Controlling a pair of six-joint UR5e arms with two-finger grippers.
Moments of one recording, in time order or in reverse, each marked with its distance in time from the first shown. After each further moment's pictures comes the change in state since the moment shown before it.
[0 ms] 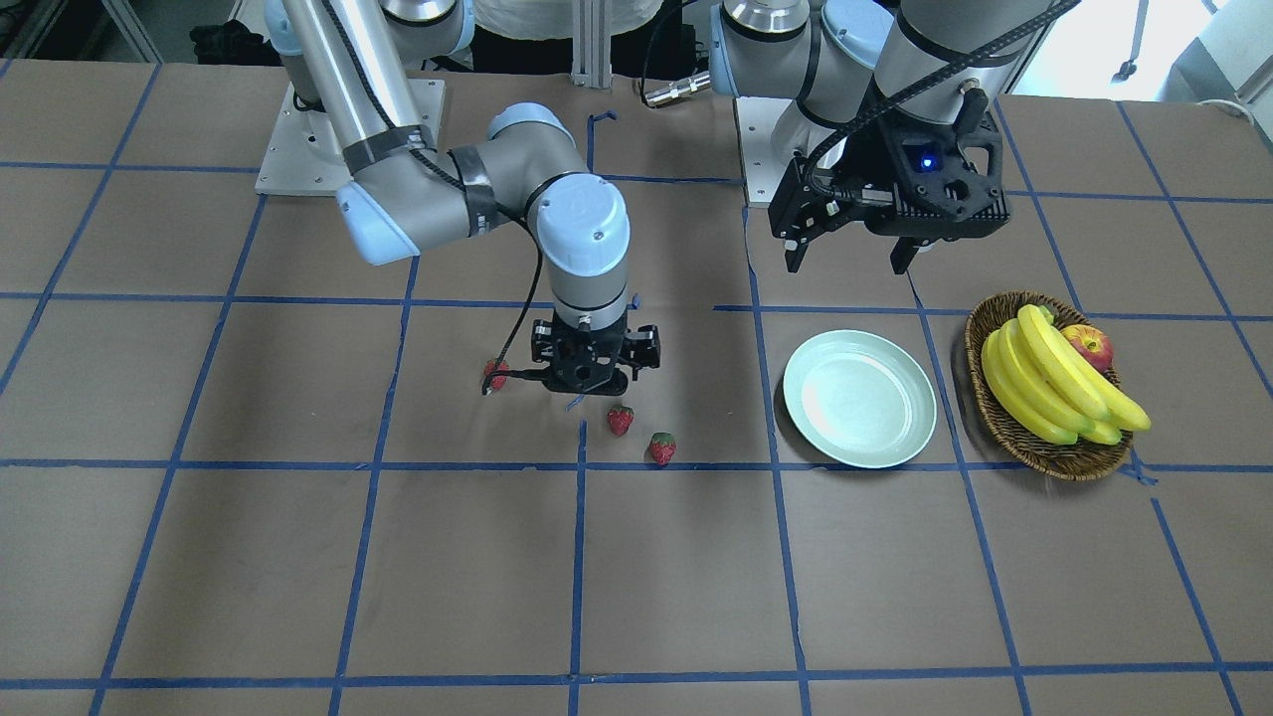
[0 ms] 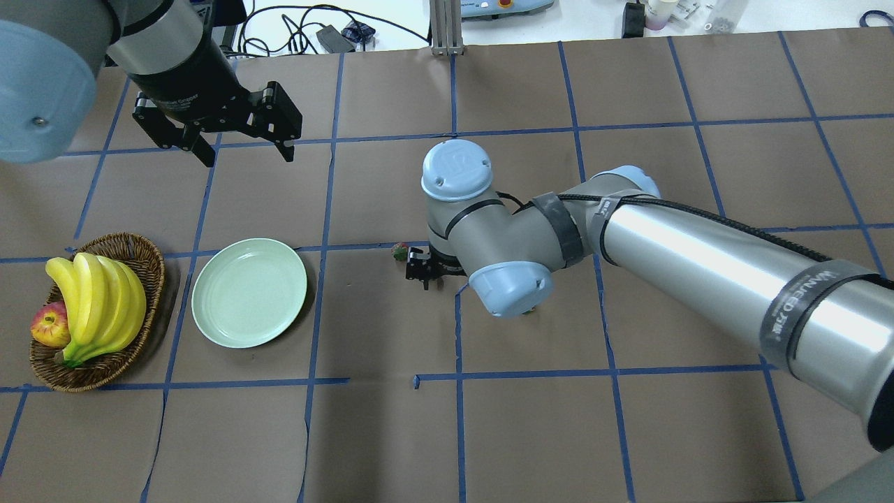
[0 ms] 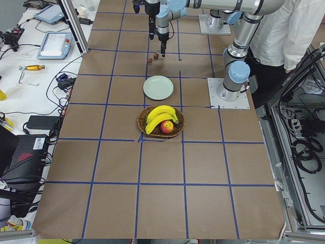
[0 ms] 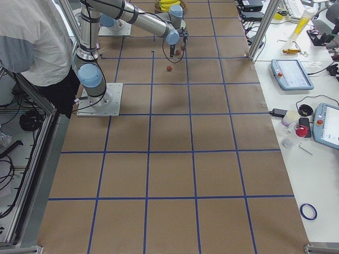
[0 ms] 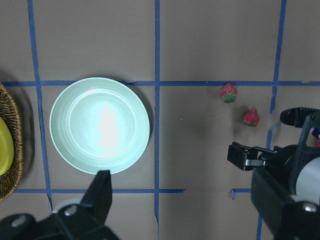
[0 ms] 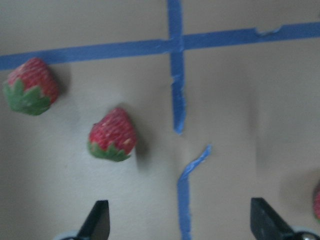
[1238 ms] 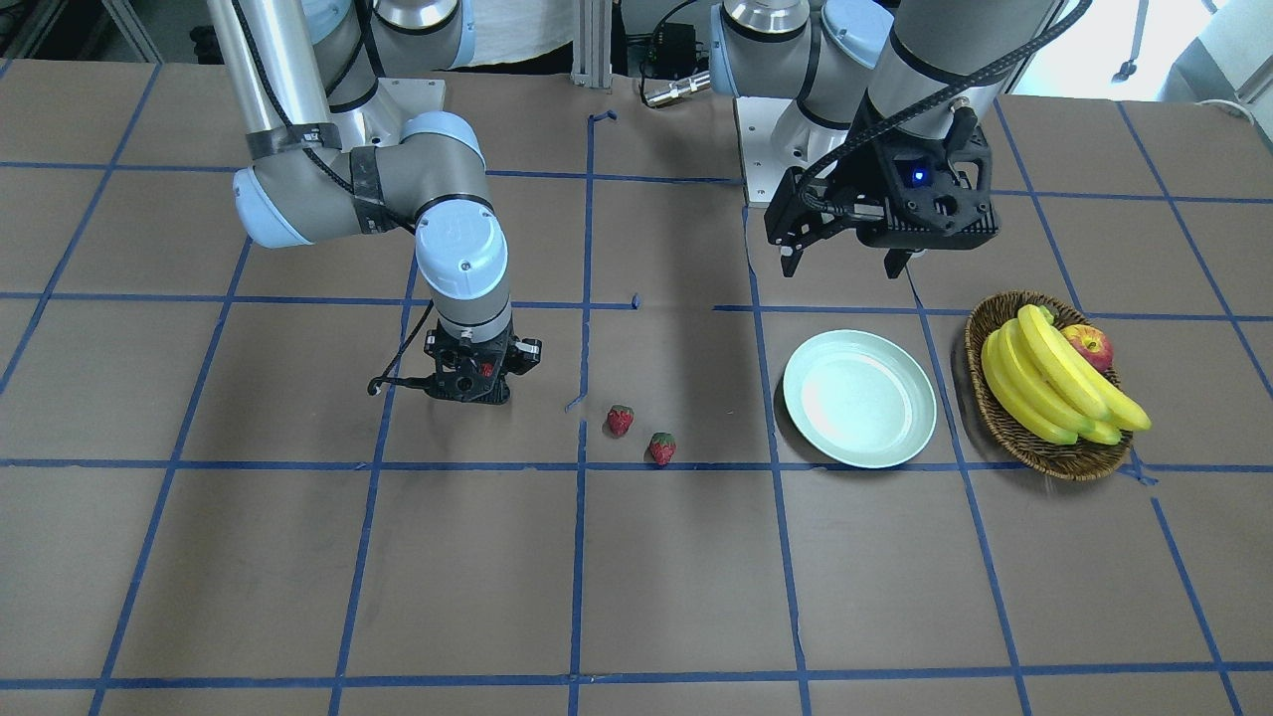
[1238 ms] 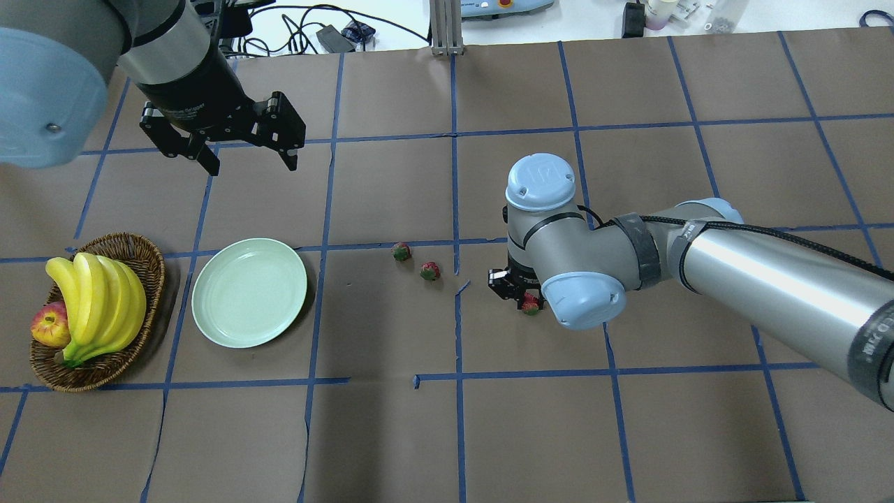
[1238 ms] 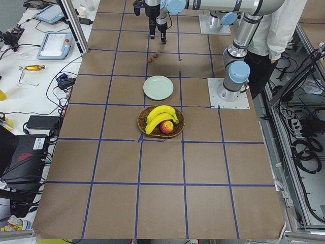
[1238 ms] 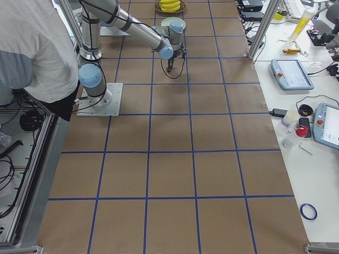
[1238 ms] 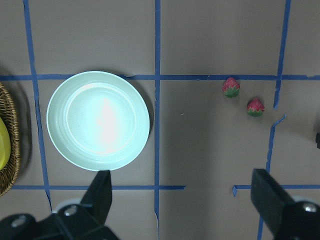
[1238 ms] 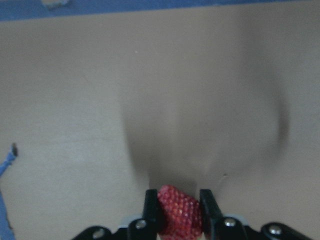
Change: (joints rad) left arm 0.000 -0.005 -0.018 -0.002 -0.002 -0.001; right arm -0.117 -0.067 0.158 -0.031 -0.063 -0.103
